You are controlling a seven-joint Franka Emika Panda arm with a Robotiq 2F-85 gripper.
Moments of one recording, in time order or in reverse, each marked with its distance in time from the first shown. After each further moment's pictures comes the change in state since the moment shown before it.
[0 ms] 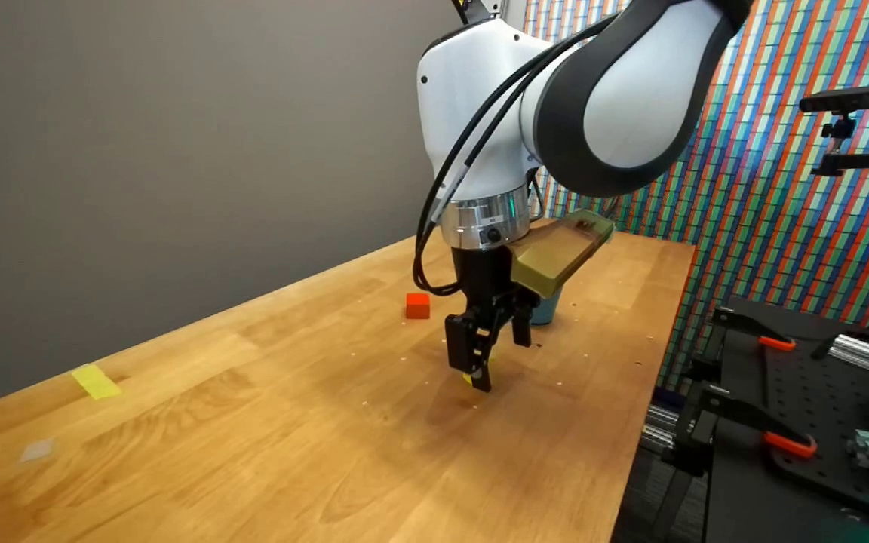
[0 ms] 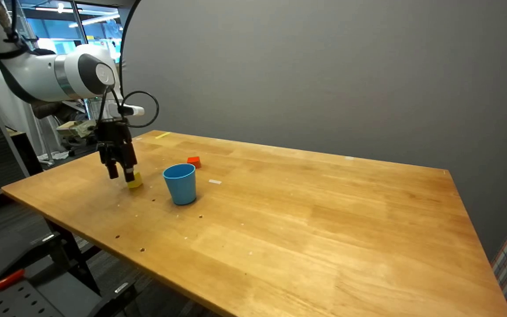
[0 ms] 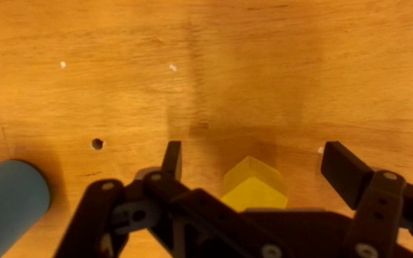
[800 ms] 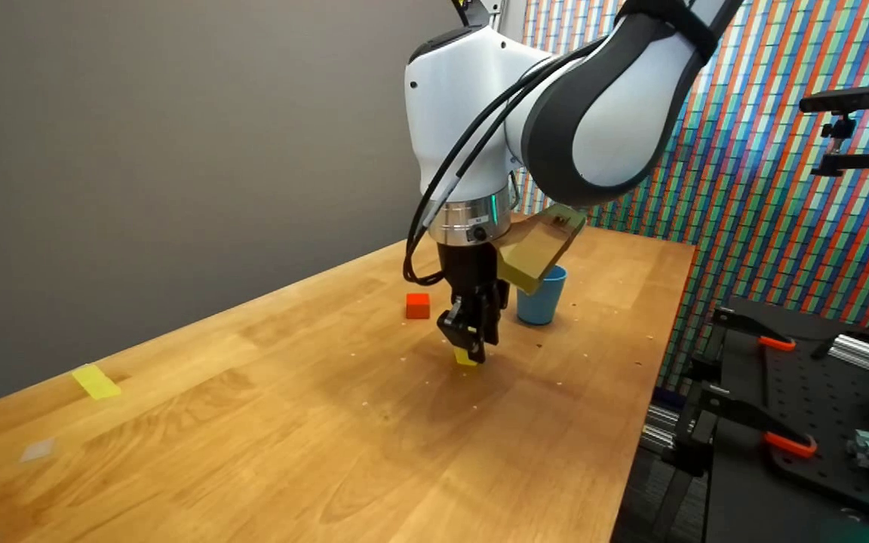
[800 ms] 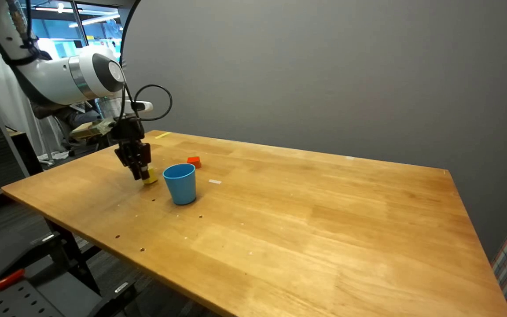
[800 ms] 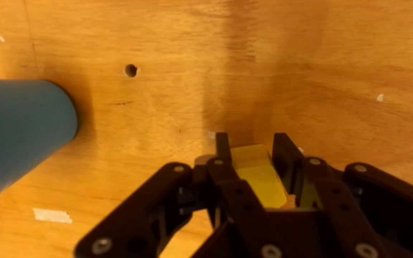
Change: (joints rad) arm 0.040 0.035 -0.083 0.056 -0.165 0.011 0.008
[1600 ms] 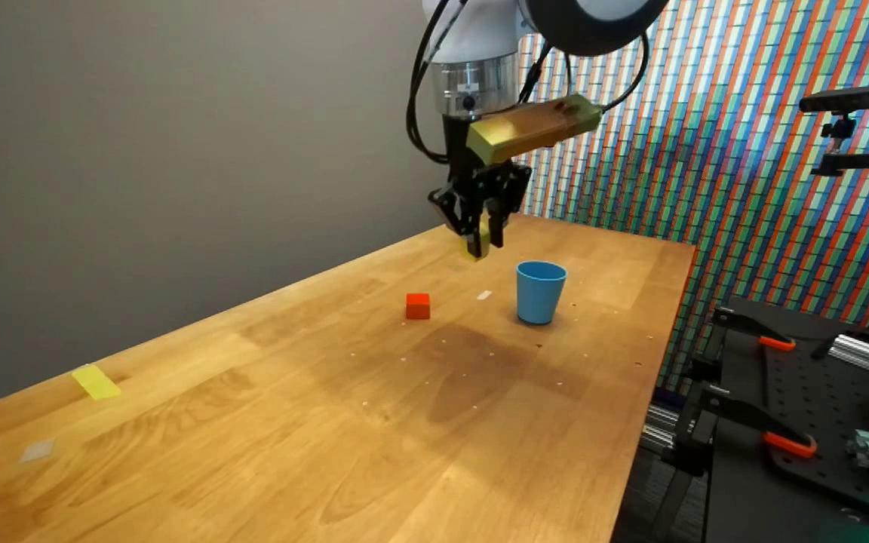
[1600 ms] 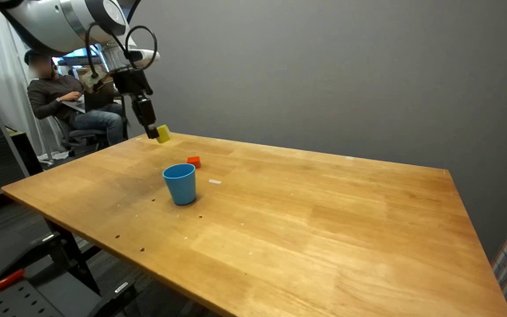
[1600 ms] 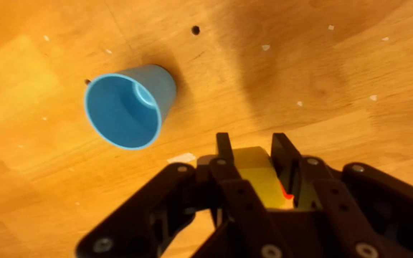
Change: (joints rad) arm -0.039 -0.259 -0.041 -0.011 0.021 -0.196 0.307
